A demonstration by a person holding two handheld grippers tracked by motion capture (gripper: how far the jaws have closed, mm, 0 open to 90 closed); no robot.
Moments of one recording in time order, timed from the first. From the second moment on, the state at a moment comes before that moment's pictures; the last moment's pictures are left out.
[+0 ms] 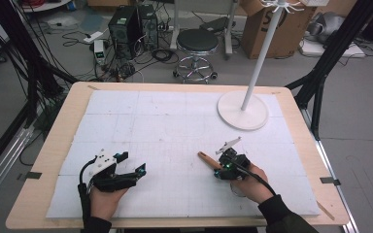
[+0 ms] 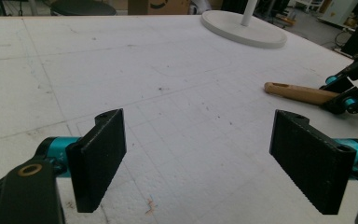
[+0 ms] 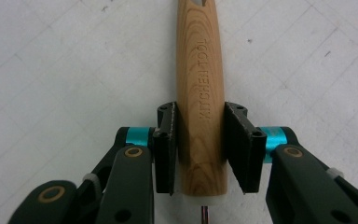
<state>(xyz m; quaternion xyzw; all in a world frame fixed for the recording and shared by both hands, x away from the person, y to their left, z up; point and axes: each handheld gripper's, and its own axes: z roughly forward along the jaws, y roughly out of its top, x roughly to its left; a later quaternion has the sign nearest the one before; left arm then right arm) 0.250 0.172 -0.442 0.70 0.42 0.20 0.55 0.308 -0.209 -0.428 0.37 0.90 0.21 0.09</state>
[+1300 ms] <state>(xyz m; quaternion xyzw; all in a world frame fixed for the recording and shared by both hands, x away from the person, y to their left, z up) 0.250 0.177 -0.441 0.69 0.42 0.21 0.55 0.312 -0.296 -0.323 0.38 0.73 0.54 0.17</state>
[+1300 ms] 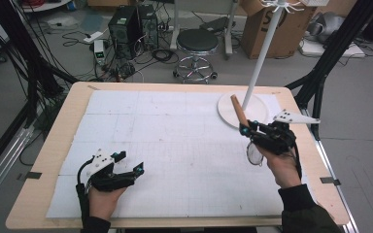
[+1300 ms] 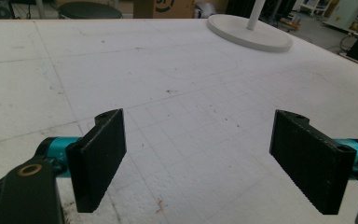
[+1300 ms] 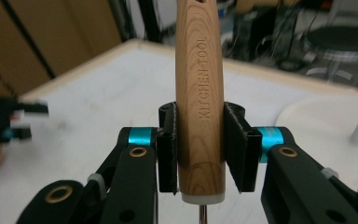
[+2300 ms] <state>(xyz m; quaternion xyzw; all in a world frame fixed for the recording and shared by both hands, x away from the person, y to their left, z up) 0.248 0.180 -0.442 0.68 0.43 0.20 0.56 0.354 -0.329 -0.245 0.38 0.56 0.69 0.26</state>
